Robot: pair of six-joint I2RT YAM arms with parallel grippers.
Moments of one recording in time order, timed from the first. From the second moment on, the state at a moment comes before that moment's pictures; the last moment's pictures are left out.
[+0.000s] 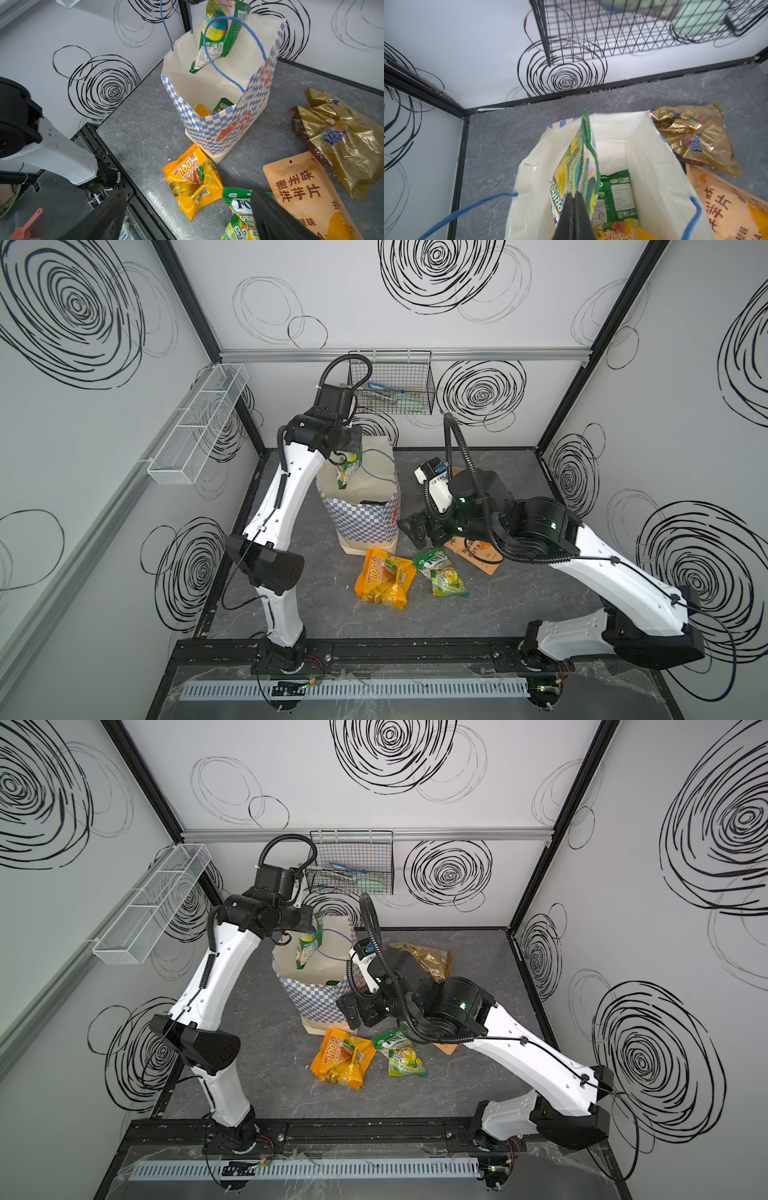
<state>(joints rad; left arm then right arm) -0.31 1.86 2.28 -1.14 -0.17 -0.10 1.09 1.34 1.72 -0.99 0.16 0.37</state>
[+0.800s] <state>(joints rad) -0.39 1.67 2.43 -0.93 -0.04 -0.22 1.07 1.22 1.63 -0.94 0.20 0.38</state>
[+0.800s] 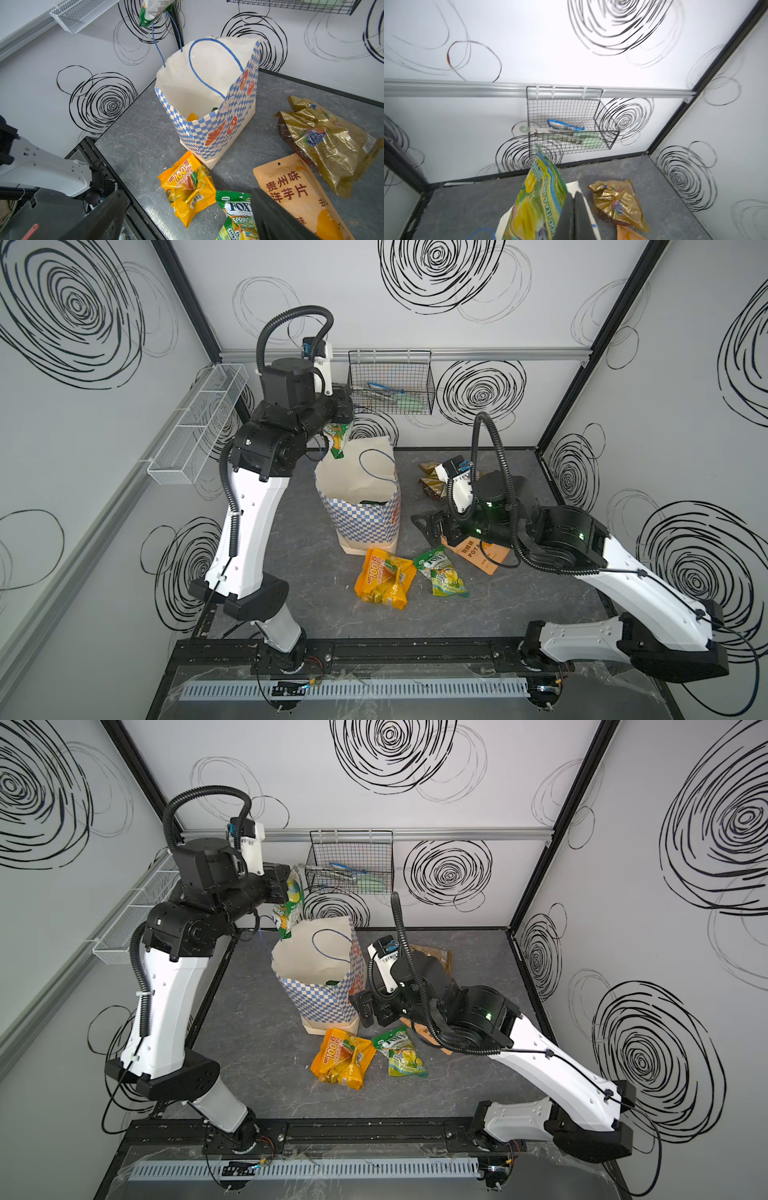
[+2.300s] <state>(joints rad) -0.88 1.96 2.26 -0.75 -0.08 -0.27 1.00 0.73 1.13 -0.99 0.40 0.61</state>
